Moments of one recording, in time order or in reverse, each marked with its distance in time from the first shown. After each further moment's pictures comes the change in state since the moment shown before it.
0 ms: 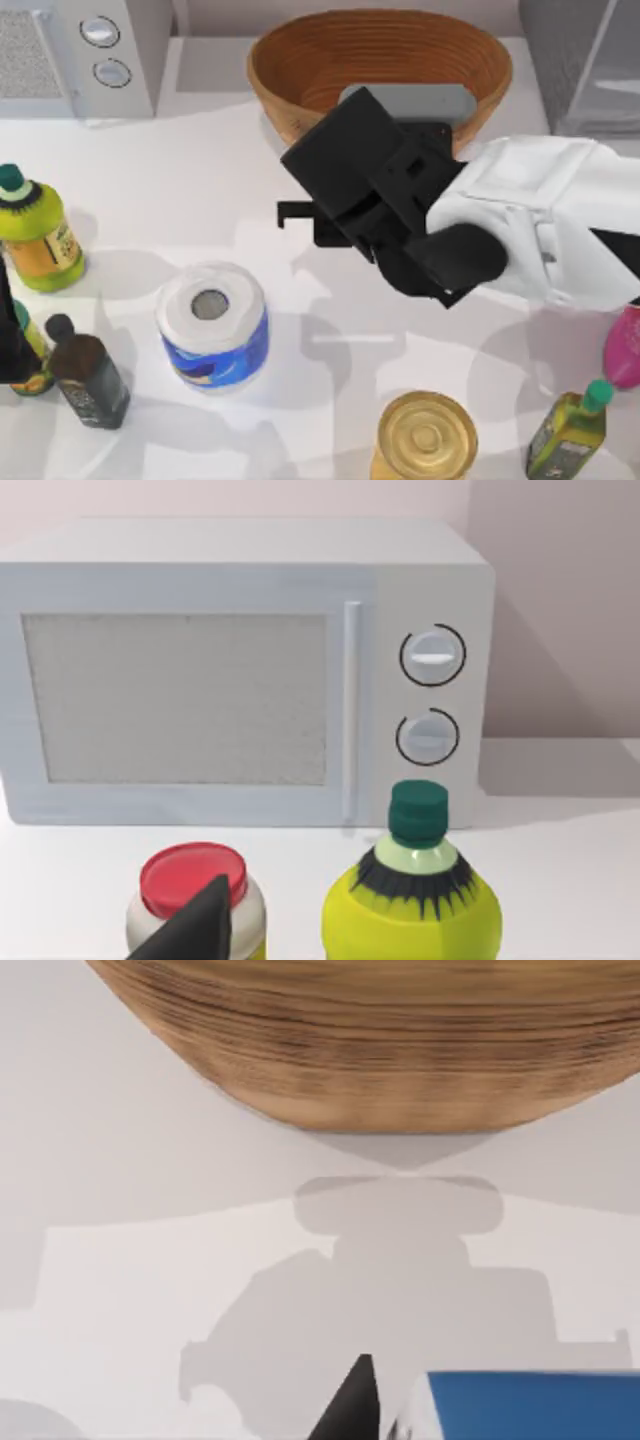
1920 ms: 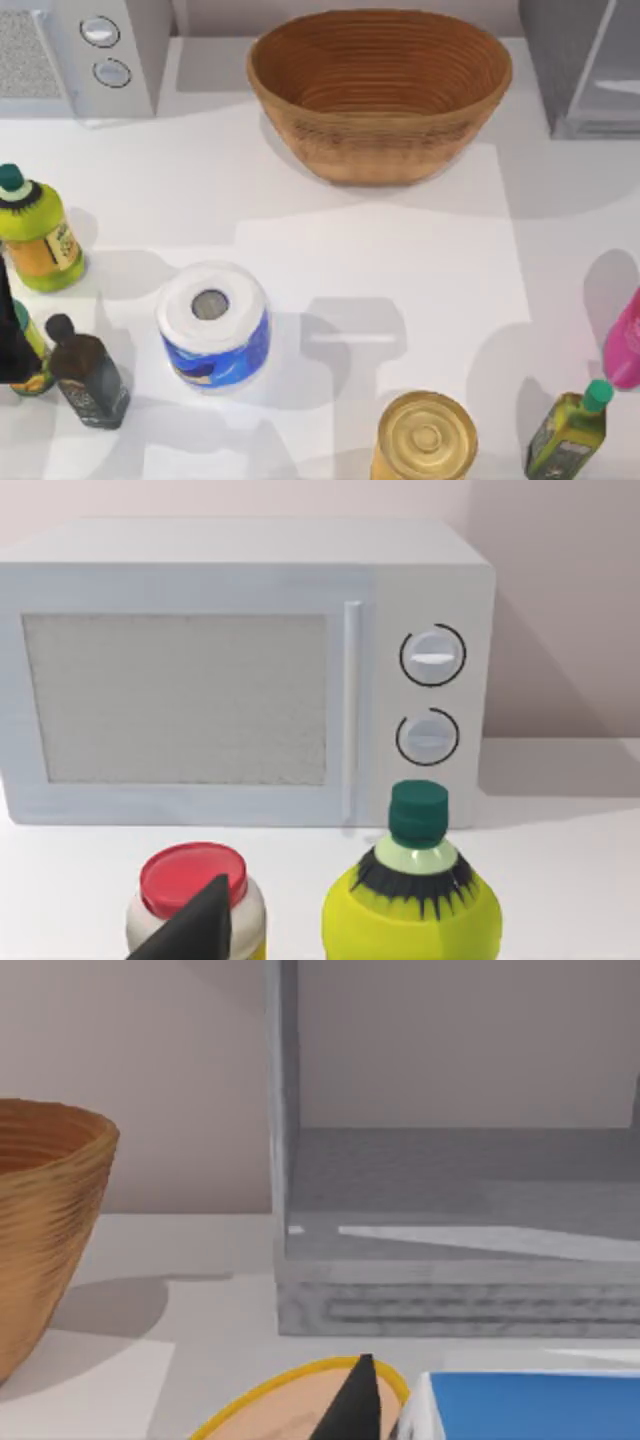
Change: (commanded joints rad) left arm 0.000 0.000 0.000 0.000 0.000 0.000; right arm -0.912 -1.702 -1.242 0.492 -0.657 -0.713
